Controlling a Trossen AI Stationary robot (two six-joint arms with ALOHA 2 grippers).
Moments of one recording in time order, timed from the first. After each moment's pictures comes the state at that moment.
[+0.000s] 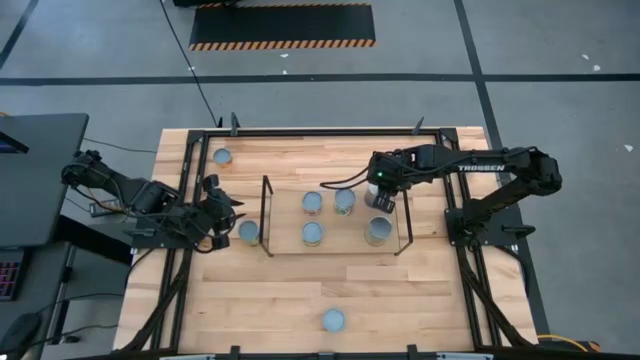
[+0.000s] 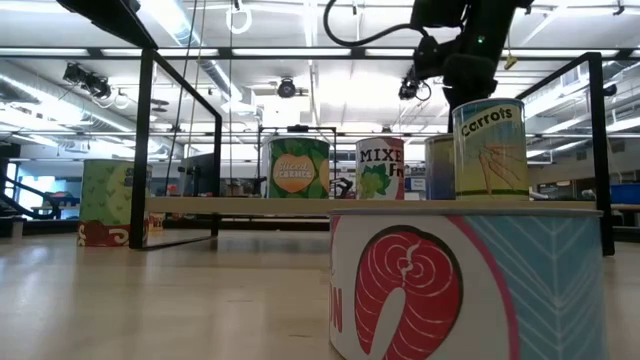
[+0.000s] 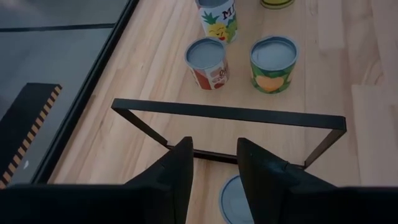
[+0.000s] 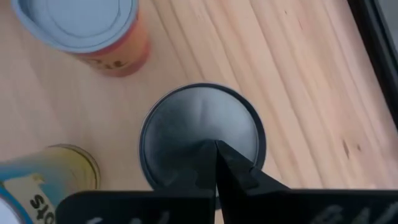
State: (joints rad) left arm -0.47 0.87 0.93 -0.95 -0.66 -0.37; right arm -0.18 1.37 1.12 -0.98 0.19 0.22
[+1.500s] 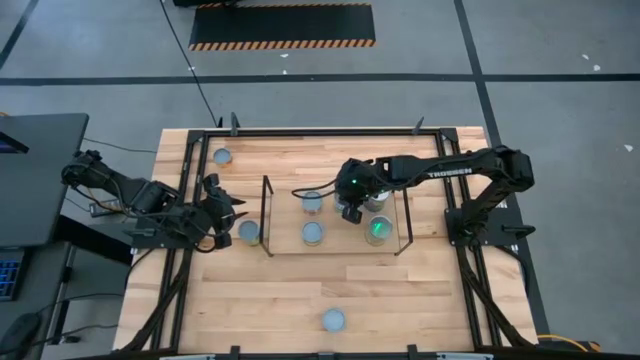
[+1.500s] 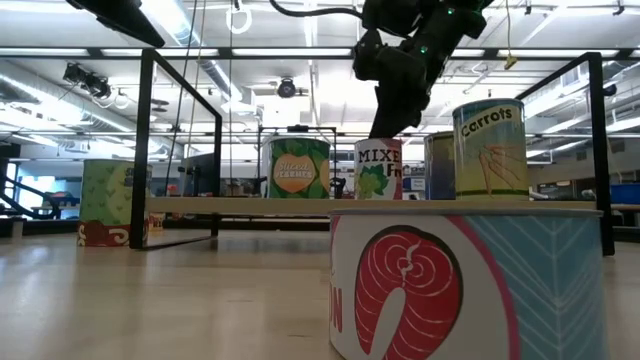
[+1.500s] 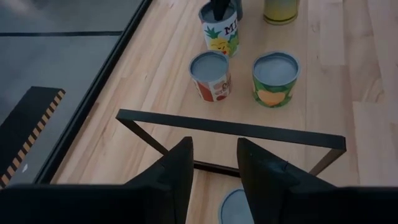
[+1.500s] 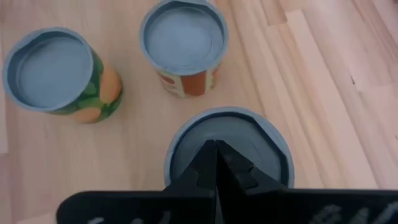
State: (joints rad) left arm -0.47 0.87 0.92 -0.90 -0.69 -0.38; right arm -0.13 1.60 1.17 -0.56 0.06 0.14
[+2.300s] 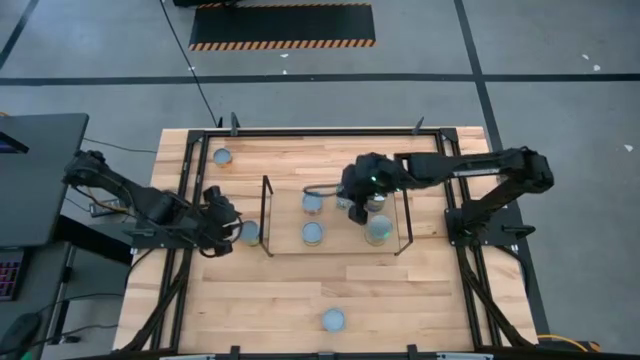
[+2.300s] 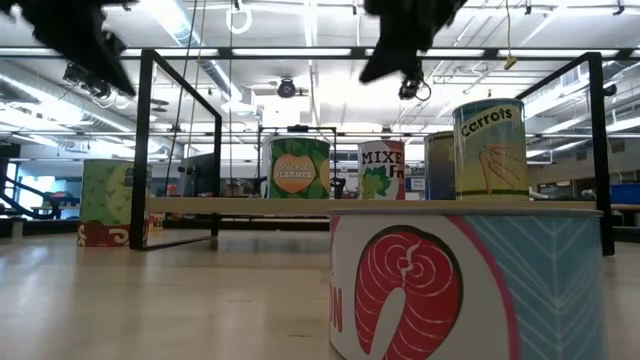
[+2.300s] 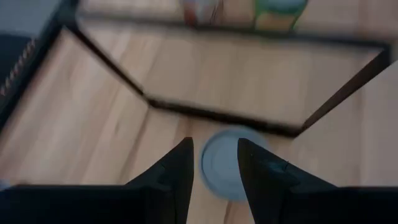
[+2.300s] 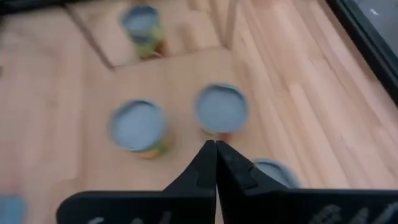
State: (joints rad) left arm -0.49 0.87 0.76 -0.93 -0.59 -0.56; right arm -0.04 1.45 1.24 -0.55 0.05 0.15
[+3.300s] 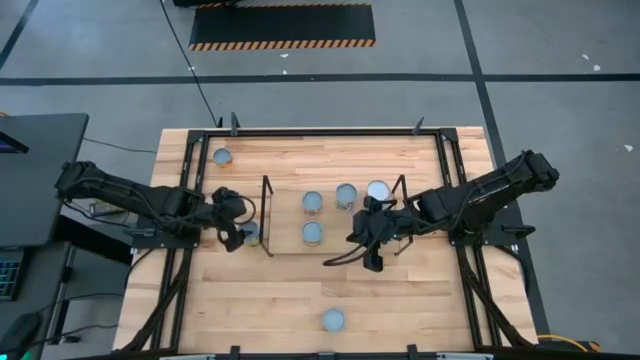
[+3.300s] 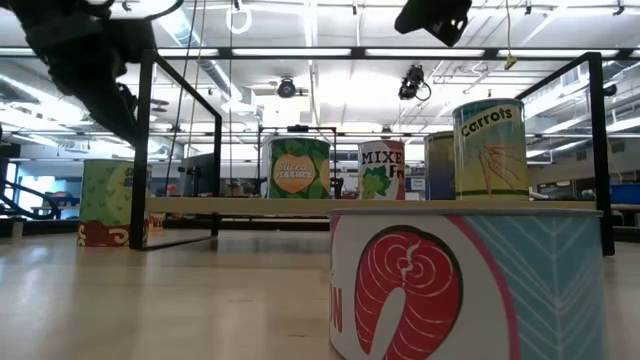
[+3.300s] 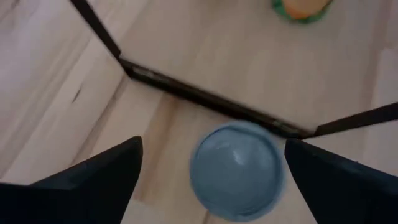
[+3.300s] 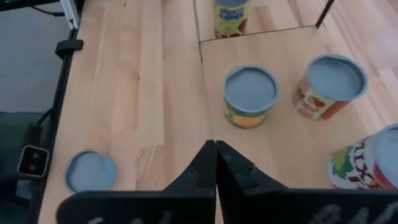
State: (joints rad) left arm -0.24 0.87 0.61 -0.72 -0.33 -0.54; right arm 0.32 1.42 1.19 -0.55 0.22 0.38
